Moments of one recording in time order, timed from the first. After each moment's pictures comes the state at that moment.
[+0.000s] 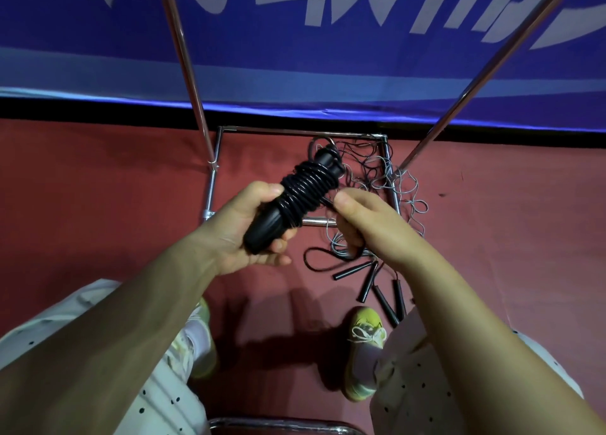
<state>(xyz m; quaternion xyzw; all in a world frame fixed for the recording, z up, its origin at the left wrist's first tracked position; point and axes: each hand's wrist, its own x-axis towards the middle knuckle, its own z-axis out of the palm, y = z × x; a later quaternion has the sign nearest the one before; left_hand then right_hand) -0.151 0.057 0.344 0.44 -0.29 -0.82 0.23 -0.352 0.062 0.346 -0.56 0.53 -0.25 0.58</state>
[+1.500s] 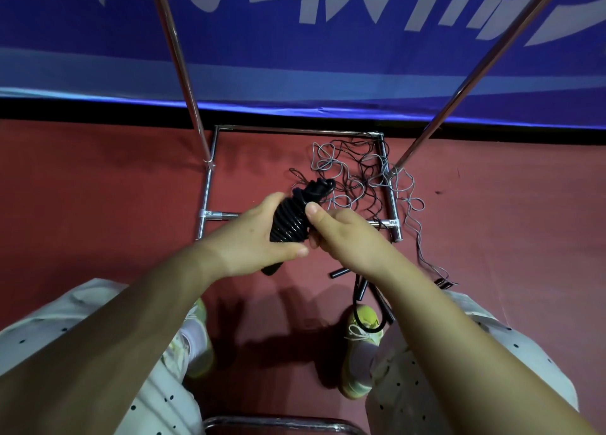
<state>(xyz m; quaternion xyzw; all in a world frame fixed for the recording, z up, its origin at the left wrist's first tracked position) -0.156 0.061 0.321 0.51 -0.67 -0.52 0.15 -0.334 0.072 0.341 -0.61 0.61 -0.14 0.48</state>
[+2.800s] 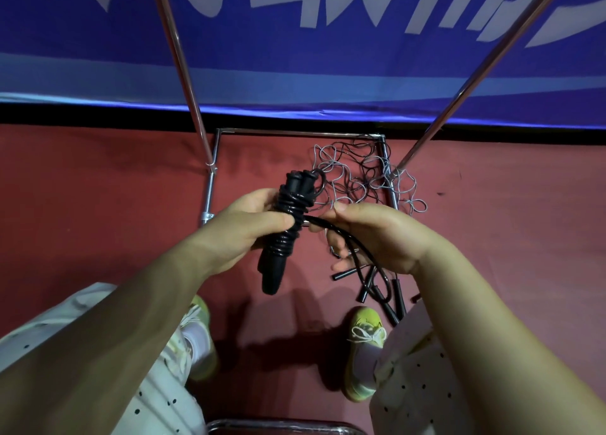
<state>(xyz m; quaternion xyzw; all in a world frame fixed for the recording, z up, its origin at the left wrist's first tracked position) -0.157 0.058 0.330 0.44 -0.44 -0.71 0.32 -0.363 0.060 0.349 -0.41 0.47 -0.15 0.77</state>
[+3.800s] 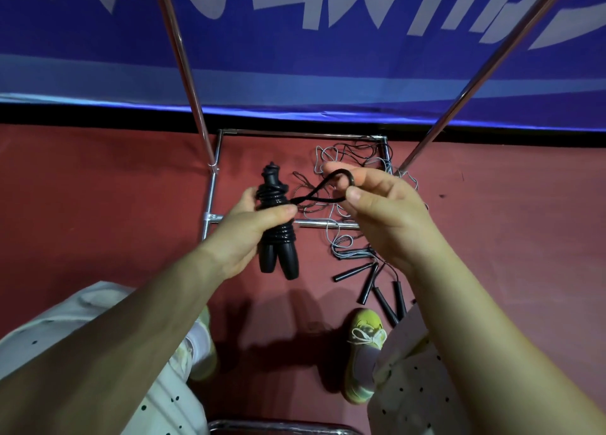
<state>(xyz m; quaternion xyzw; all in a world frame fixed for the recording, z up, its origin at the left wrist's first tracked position) -0.169 0.056 0.313 0.52 -0.32 -0.68 0.40 -0.361 0.057 0.345 -0.42 0.40 -0.47 0.67</state>
